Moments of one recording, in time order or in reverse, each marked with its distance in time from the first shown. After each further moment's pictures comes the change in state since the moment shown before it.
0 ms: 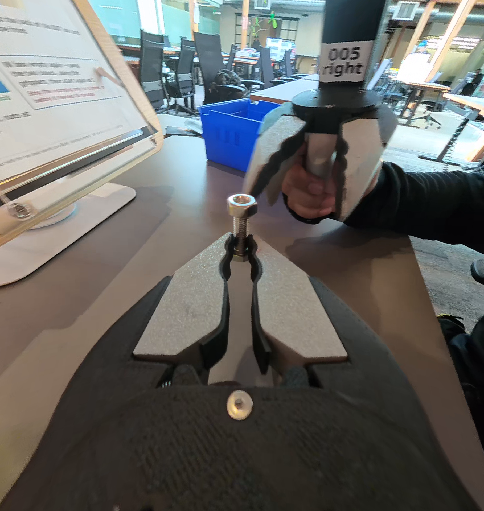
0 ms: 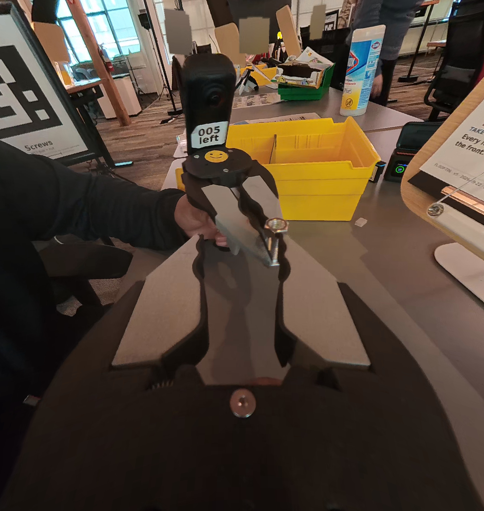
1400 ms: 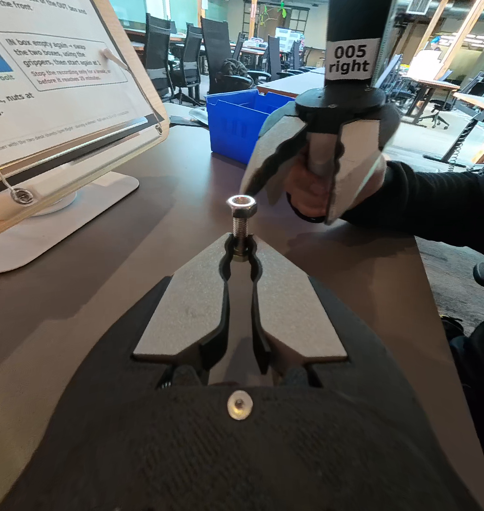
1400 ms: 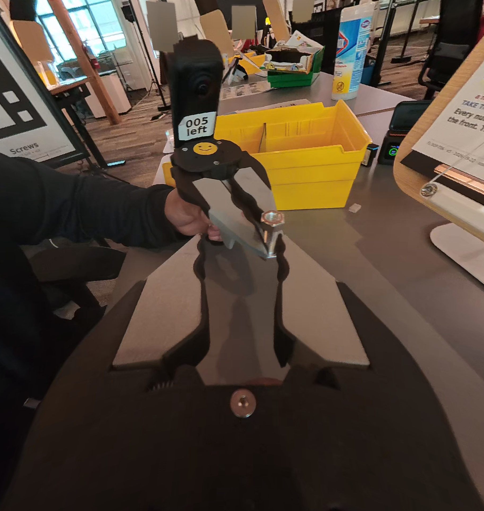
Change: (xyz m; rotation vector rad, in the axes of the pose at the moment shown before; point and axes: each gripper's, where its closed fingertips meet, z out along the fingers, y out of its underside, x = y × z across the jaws) left arm -0.005 0.005 0.001 -0.025 -0.015 -0.028; right arm 0.011 0.008 0.001 -0.027 0.033 0.048
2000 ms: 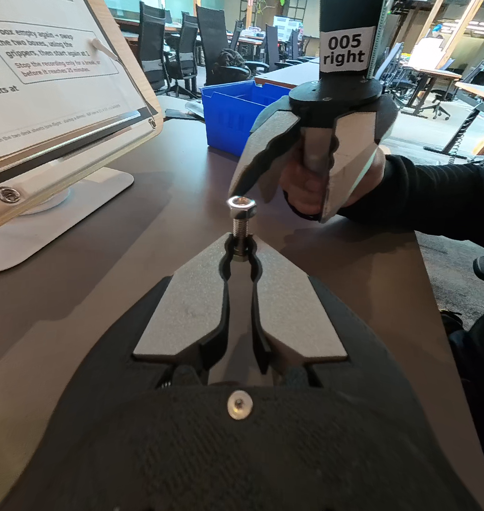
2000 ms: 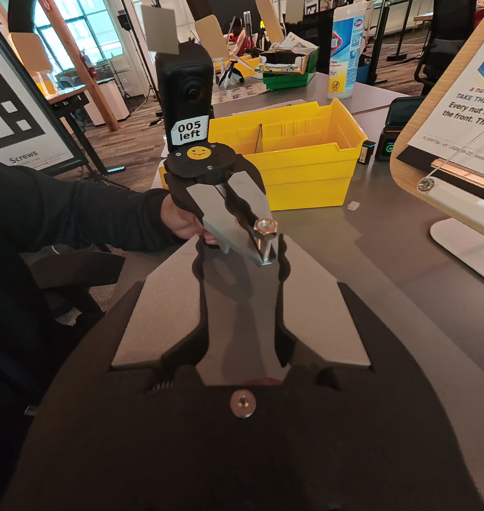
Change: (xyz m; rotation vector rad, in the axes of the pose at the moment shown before) left arm 0.003 0.004 0.003 -0.024 0.007 0.008; right arm 0.003 0.001 0.001 0.009 0.008 0.027
